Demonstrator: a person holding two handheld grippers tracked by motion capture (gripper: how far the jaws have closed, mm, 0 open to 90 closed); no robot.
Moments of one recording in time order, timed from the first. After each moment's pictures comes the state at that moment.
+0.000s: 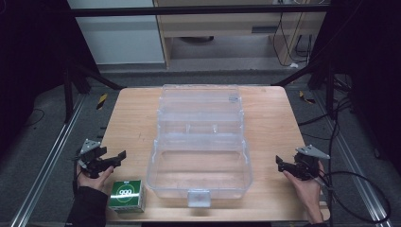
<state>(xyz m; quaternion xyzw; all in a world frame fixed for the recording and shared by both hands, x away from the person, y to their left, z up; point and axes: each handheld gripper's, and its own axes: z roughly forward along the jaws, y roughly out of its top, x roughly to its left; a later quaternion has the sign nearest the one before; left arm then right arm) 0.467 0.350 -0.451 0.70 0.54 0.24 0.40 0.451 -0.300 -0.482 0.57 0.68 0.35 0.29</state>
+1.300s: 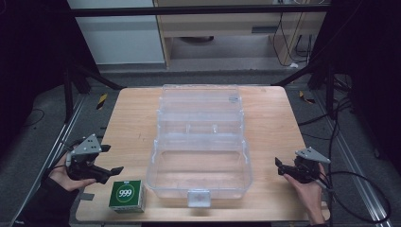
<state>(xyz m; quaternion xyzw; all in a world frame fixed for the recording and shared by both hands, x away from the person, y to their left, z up) 0.435 0.332 -0.361 0.89 0.27 0.16 0.33 0.444 -0.300 -0.485 0.54 0.69 0.37 0.31</state>
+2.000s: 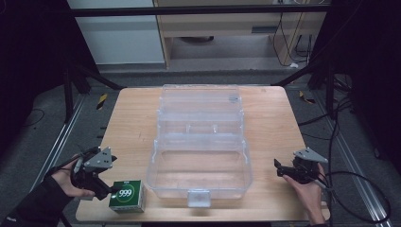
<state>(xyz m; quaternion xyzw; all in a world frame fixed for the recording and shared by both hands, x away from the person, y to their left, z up) 0.423 0.311 -0.364 0.96 0.15 0.11 0.23 0.445 -0.298 -0.488 0.53 0.71 0.36 0.31</state>
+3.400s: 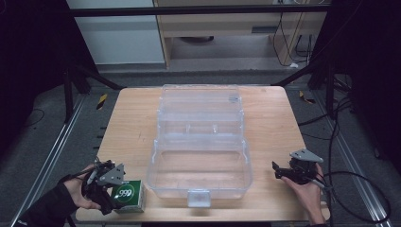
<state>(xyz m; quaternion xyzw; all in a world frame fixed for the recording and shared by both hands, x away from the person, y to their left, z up) 0.412 0.293 -0.400 0.98 0.09 0.06 0.18 0.446 -0.294 -0.492 0.52 0.73 0.34 0.30</state>
